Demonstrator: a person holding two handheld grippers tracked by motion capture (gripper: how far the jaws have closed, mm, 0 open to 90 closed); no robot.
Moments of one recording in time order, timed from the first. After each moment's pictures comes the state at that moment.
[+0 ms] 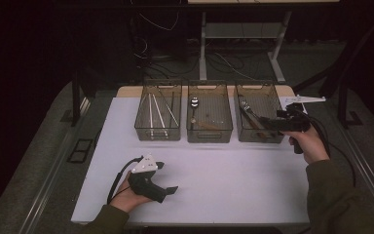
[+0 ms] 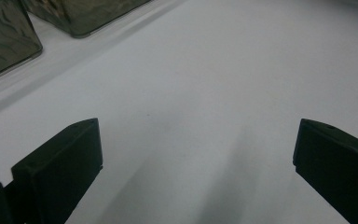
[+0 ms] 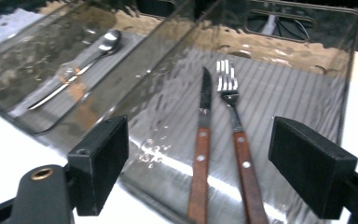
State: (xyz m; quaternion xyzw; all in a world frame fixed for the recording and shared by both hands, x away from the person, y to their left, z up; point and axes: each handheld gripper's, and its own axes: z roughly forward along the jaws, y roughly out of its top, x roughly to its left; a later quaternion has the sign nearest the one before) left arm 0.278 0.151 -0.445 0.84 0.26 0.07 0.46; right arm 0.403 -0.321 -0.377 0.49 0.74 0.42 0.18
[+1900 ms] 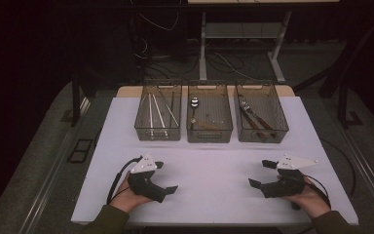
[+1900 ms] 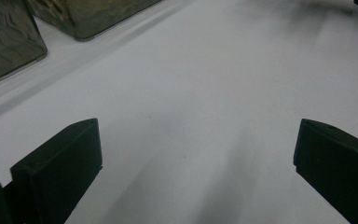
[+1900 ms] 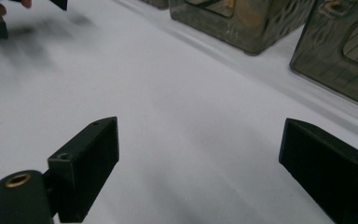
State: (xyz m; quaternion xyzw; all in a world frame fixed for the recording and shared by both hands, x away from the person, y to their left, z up) left arm 0.277 0.152 -0.444 0.84 0.26 0.07 0.47; right arm 0.261 -0.284 -0.441 0.35 0.81 0.46 0.13
